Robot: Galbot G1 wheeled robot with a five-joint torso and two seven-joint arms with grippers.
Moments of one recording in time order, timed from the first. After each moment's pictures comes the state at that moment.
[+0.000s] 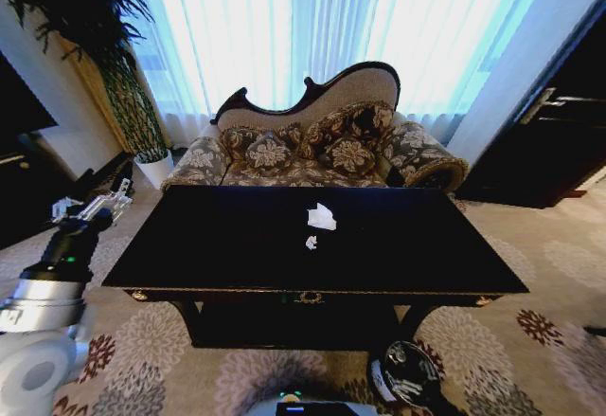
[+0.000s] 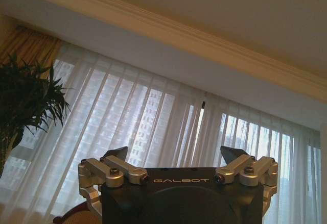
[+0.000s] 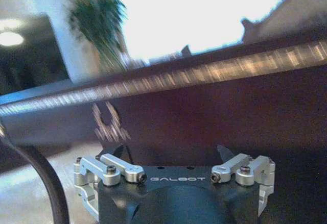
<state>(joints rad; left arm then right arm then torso) 1.48 -1.24 -1.16 -2.50 -1.03 0.19 0.11 -2.07 1.13 0.80 1.84 0.75 0.47 -0.77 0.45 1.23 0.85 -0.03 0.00</state>
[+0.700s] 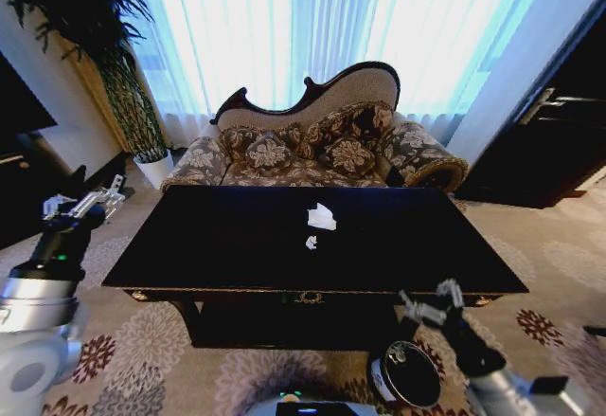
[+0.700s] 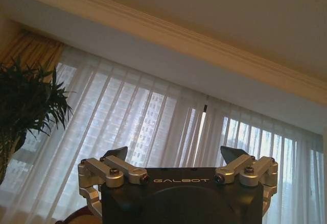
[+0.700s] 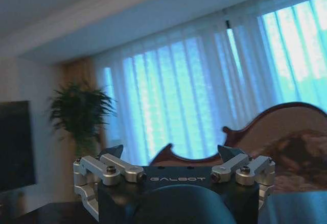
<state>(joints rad) 1.48 -1.22 -1.21 -2.50 -1.08 0.20 0.10 -2.03 1.11 0.93 2.50 0.81 0.23 -0.21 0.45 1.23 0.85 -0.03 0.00</state>
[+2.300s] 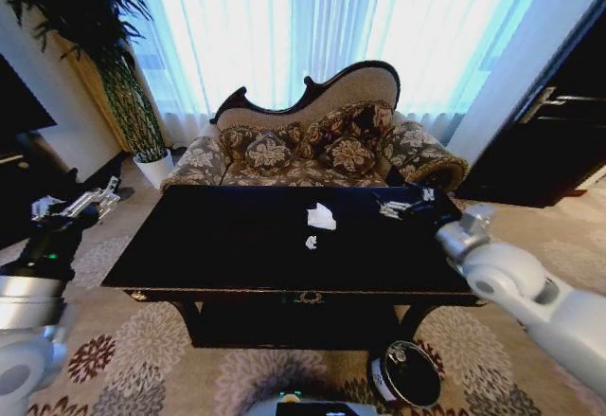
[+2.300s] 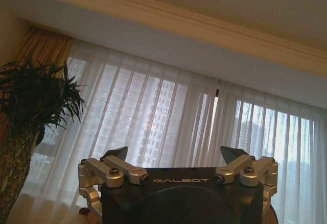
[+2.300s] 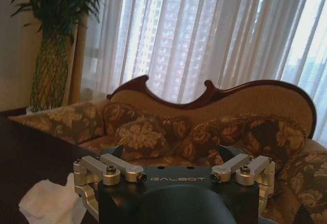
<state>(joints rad) 1.51 -1.18 -1.24 -2.50 -1.07 0.24 0.05 -0.99 0.33 0.33 2.11 1.04 -0.21 0.22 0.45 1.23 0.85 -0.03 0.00</state>
